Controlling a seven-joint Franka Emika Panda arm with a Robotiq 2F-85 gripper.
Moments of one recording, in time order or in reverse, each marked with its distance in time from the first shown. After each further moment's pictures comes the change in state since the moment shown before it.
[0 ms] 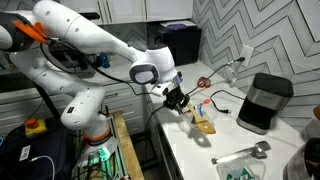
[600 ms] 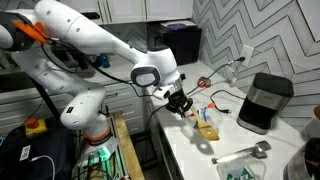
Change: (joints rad) arm -0.024 0.034 -0.035 0.016 -0.034 0.028 0.031
